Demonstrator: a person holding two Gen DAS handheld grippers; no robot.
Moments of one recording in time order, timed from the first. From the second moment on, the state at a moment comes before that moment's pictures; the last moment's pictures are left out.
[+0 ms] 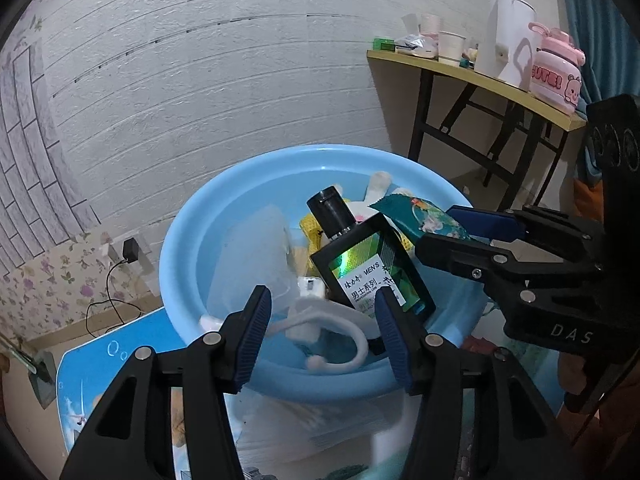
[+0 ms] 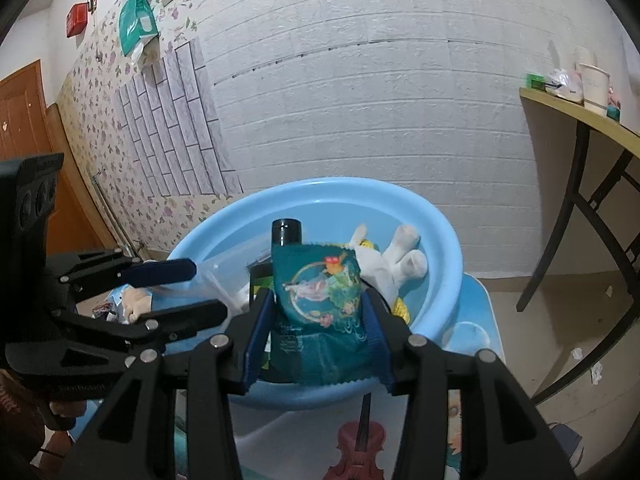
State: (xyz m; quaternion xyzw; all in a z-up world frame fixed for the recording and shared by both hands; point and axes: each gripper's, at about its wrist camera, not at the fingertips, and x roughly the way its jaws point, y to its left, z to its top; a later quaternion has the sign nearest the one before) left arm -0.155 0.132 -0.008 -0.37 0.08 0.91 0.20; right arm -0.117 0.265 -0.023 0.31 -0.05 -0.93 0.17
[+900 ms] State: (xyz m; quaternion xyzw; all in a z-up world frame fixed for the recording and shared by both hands) left arm -0.084 0.056 -0.013 -0.38 0.03 0.91 0.14; right arm -0.066 0.255 -0.011 0.32 -0.03 -0.94 0.14
